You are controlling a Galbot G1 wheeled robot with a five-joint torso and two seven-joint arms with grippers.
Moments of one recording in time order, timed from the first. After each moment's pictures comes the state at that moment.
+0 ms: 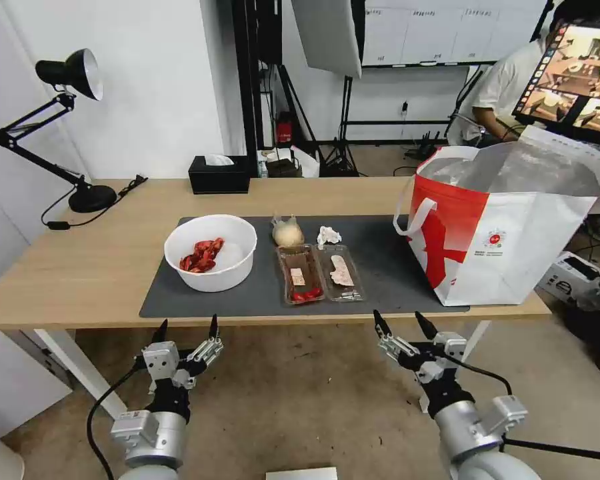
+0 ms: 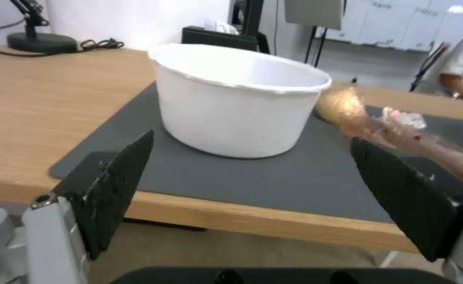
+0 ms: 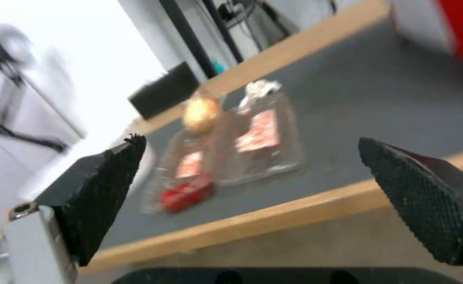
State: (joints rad) left arm 1.75 -1.54 -0.54 -2.25 -0.17 0.02 -0.04; right arm -1.69 1.35 0.49 2.30 0.79 -0.17 0.02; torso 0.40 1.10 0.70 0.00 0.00
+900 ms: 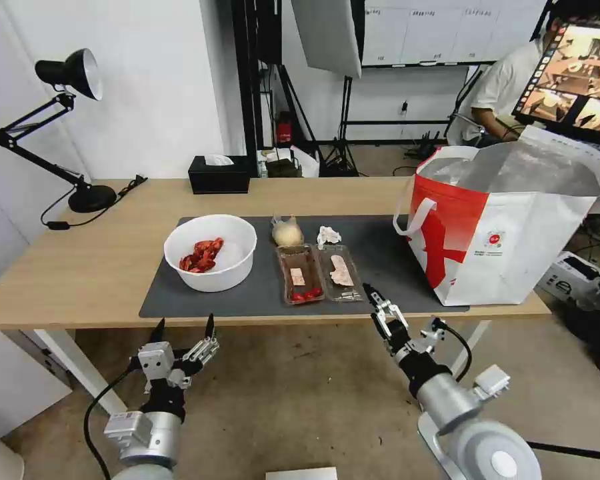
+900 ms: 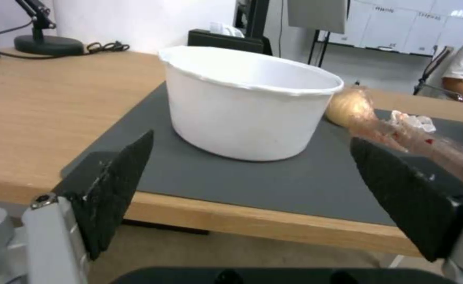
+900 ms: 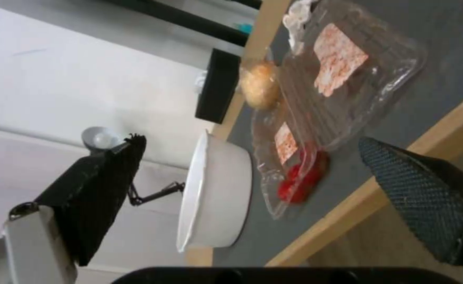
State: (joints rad) left arm 1.74 -1.54 -0.57 -2.24 -0.18 0.01 -0.03; right arm -1.48 1.37 0.41 2.25 1.45 -0.25 0.30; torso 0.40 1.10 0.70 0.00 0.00
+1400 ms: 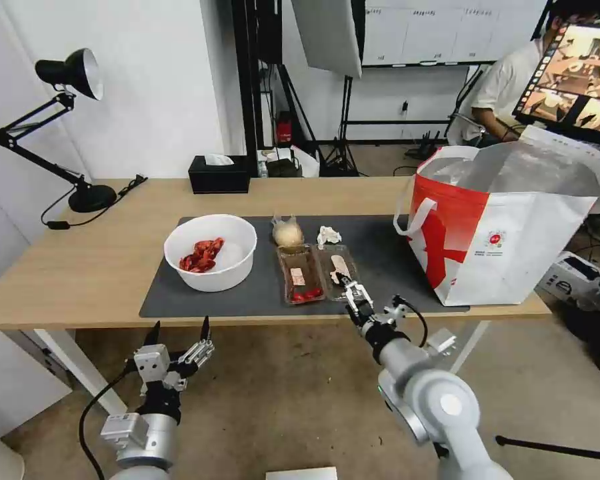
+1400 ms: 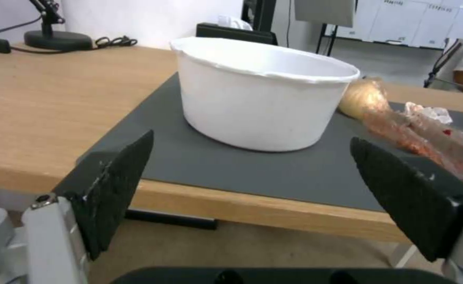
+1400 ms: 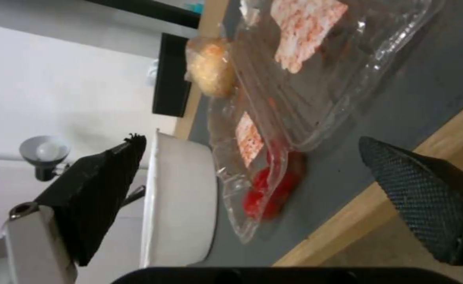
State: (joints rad) left arm 1.74 -1.54 -0.59 -2.22 -0.18 0.00 -0.03; right arm -1.28 1.43 0.31 2.09 1.48 -0.24 0.52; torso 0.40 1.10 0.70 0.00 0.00
